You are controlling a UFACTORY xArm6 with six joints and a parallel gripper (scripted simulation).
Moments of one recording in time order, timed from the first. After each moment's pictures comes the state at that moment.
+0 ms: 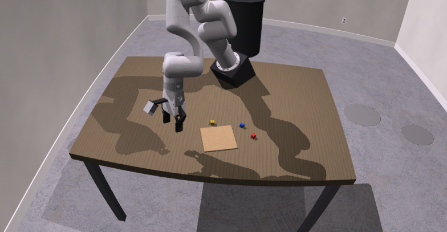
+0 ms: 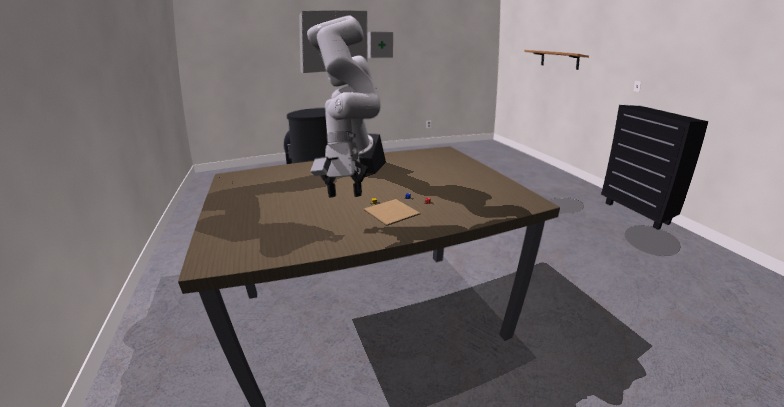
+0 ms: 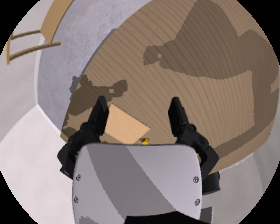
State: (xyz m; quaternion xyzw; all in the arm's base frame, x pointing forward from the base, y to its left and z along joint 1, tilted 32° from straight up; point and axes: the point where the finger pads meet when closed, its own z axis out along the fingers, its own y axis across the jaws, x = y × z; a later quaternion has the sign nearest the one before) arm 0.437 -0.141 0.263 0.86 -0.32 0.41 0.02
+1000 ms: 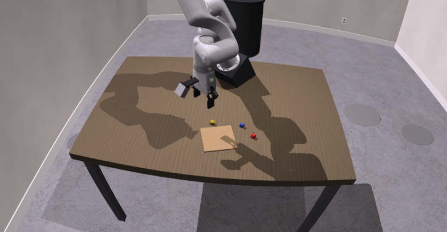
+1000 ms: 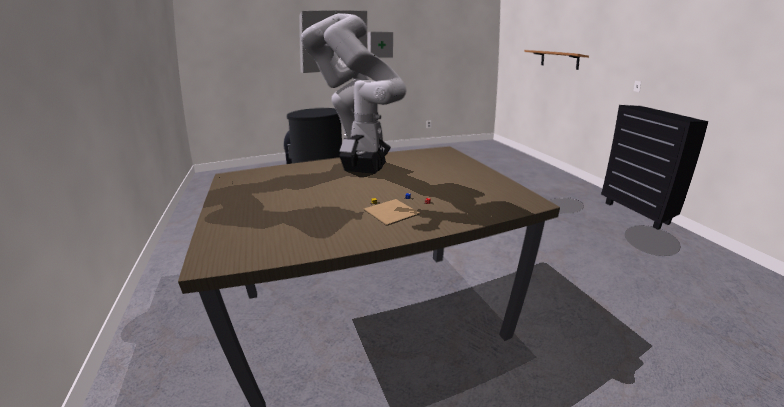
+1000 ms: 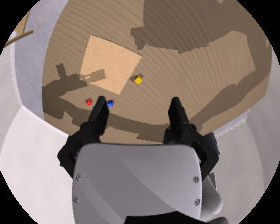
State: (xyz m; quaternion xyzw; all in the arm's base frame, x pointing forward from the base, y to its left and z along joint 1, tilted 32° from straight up) arm 0.317 -0.036 0.208 0.89 -0.37 0.26 0.06
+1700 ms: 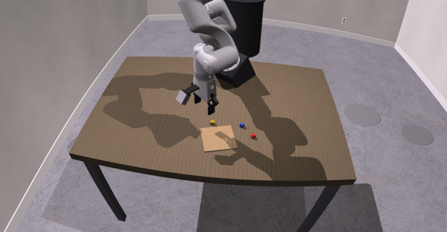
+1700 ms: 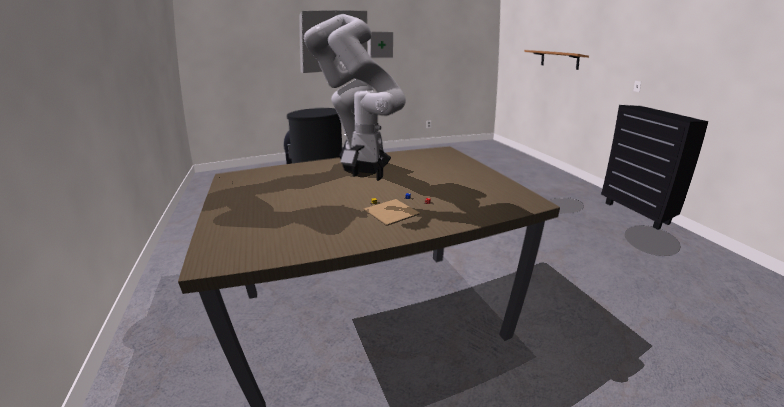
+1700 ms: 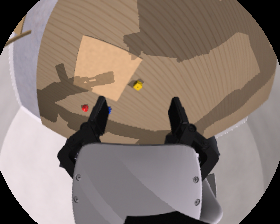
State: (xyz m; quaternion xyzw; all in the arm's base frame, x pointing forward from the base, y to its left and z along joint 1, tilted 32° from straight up) arm 0.330 -0.045 0.176 0.89 -0.37 0.26 0.06
